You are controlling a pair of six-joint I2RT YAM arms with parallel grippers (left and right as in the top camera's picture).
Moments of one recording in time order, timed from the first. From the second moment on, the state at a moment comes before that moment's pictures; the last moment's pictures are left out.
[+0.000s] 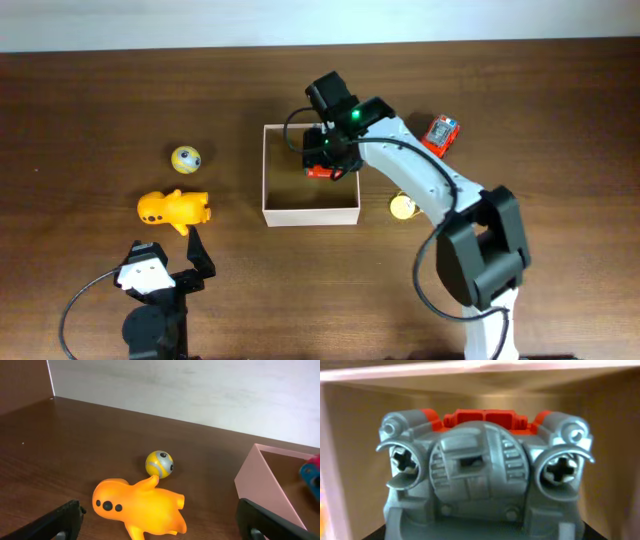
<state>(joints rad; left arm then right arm) 0.10 0.01 0.07 -0.21 -0.07 -0.16 0.53 2.12 1.78 -0.88 -0.12 0.57</state>
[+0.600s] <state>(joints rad) 0.10 0.01 0.07 -0.21 -0.07 -0.16 0.51 2.15 1.78 -0.88 -0.06 0.52</state>
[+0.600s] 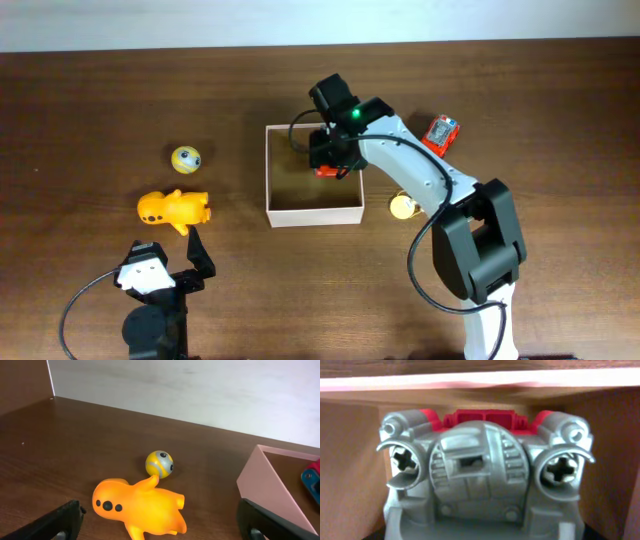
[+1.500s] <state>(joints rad) 0.10 0.01 0.07 -0.21 -0.07 -0.16 0.51 2.15 1.78 -0.81 -0.11 0.51</state>
